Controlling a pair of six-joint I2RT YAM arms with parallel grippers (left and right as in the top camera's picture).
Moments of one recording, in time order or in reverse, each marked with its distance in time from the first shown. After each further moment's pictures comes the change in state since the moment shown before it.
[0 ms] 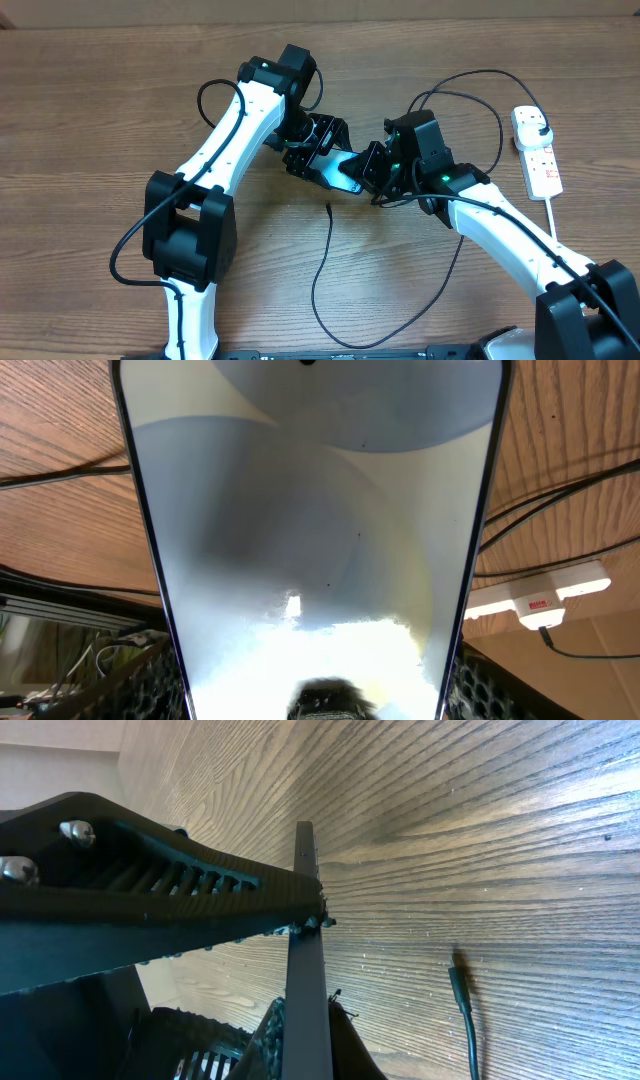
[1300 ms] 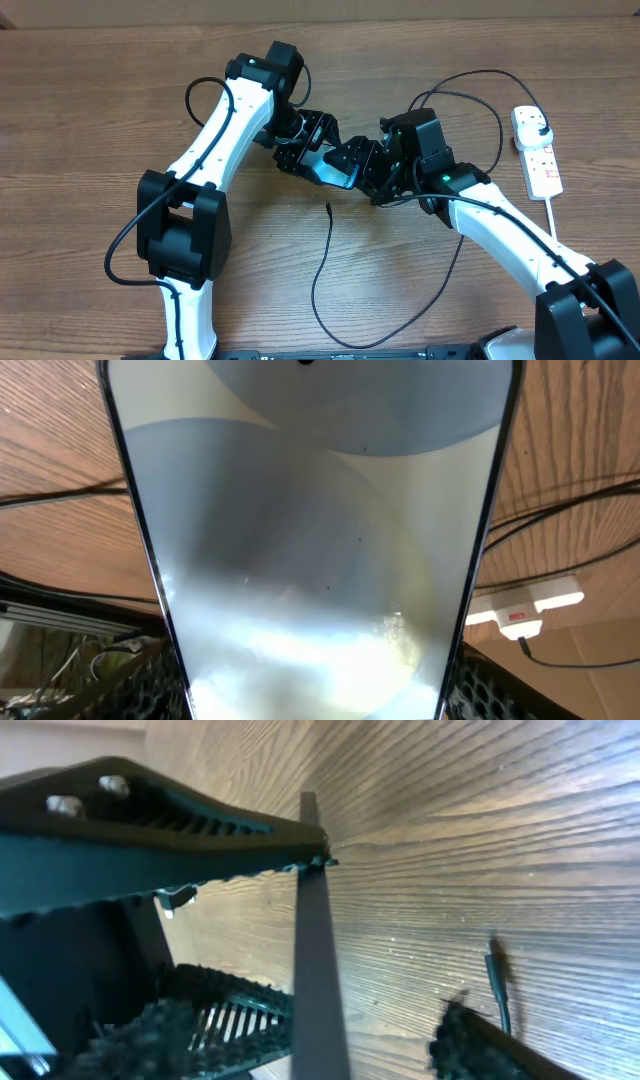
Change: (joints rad) left arm 0.046 0.000 0.000 -0.006 -0.010 0.008; right arm -0.001 0.000 -0.001 0.037 -0.080 0.006
